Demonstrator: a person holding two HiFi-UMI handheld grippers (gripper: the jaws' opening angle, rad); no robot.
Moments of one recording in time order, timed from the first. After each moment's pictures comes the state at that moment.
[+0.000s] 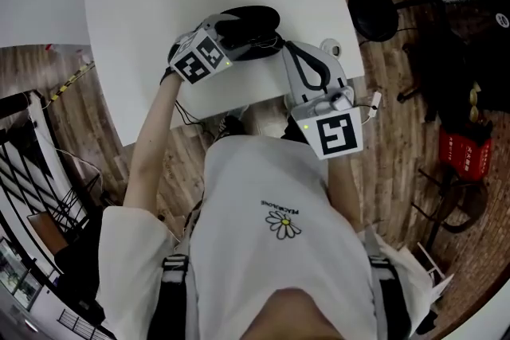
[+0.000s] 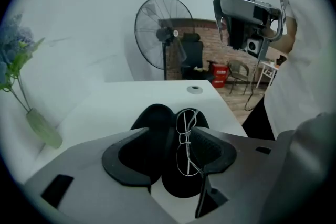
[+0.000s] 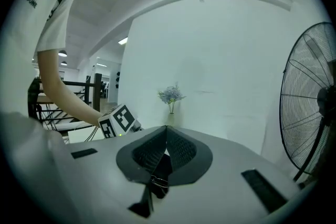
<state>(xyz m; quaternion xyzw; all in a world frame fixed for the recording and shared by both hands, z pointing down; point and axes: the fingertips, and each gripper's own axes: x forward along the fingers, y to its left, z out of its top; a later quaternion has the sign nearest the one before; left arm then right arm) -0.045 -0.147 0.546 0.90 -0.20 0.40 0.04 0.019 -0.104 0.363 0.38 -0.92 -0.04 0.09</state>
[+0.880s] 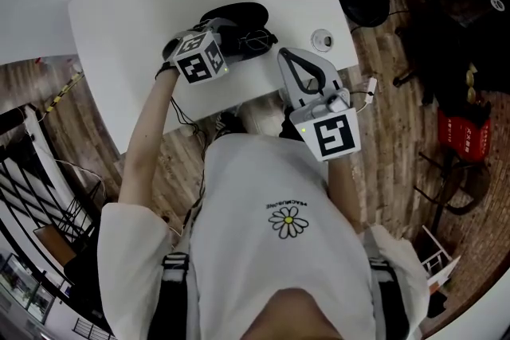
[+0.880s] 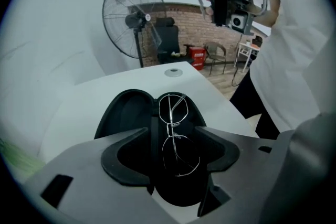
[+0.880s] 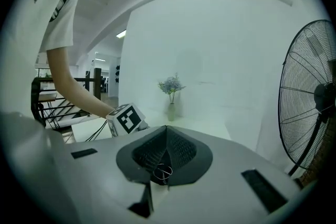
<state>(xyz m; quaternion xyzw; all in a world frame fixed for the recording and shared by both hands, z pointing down) -0.026 -0.125 0.587 0.88 -0.06 0.47 -0.01 0.031 -0.092 0.391 0.38 -0.92 -0.03 0.14</state>
